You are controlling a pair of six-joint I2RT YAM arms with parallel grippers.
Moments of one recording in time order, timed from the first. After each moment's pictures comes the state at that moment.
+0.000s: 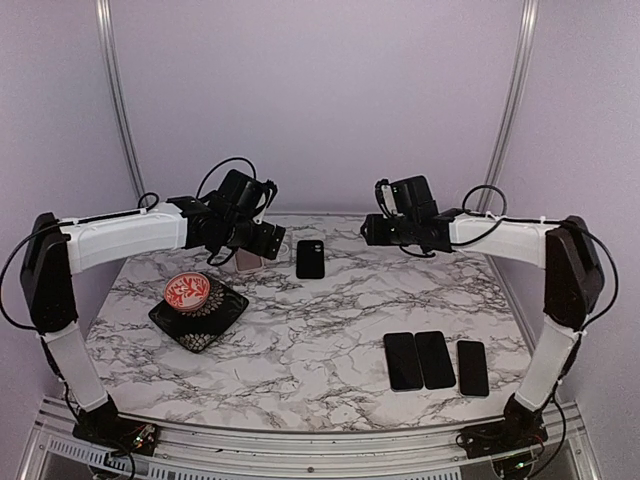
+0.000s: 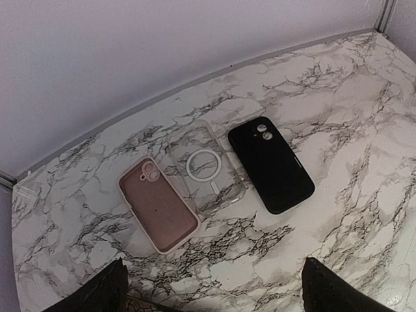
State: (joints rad) left arm -0.72 1.74 1.44 -0.39 -0.35 -0.10; right arm 0.54 1.73 1.28 -0.13 0.06 0.31
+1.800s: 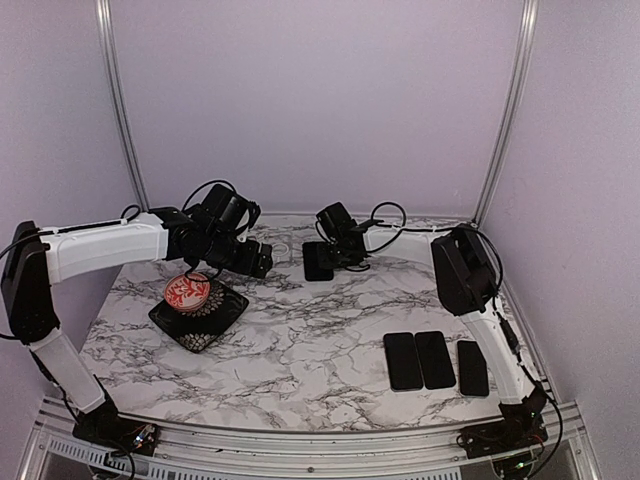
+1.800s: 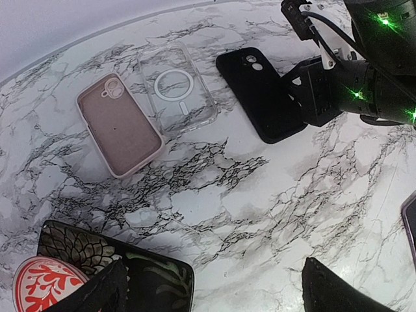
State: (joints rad) left arm -0.70 1.65 1.29 -0.49 -0.17 -0.30; right arm 0.66 2.51 2.07 -0.45 0.25 0.42
